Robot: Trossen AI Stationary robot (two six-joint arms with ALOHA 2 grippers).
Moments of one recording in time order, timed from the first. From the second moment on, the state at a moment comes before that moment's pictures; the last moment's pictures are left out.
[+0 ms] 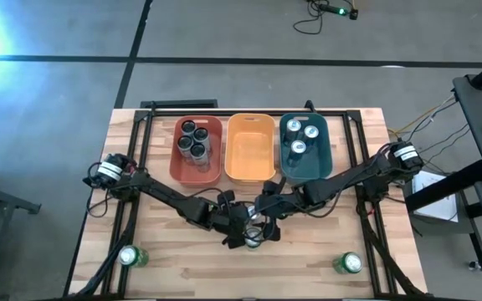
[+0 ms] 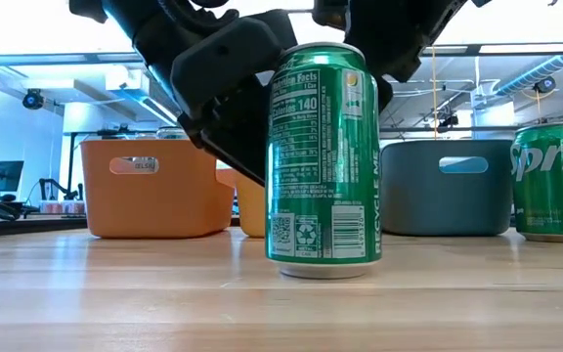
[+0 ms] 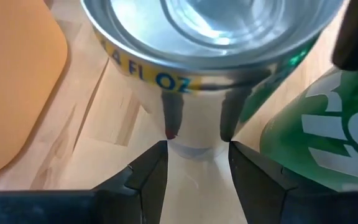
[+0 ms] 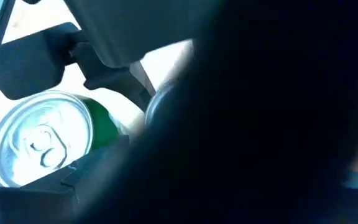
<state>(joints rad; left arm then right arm) -0.36 1.89 1.19 -0.26 -0.40 -0.47 0.29 1.71 1.10 -0.22 0.13 0.30</state>
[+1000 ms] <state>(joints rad) -0.36 1.87 1.20 -0.29 -0.41 -0.48 0.28 1.72 1.06 -0.11 0.21 0.28</state>
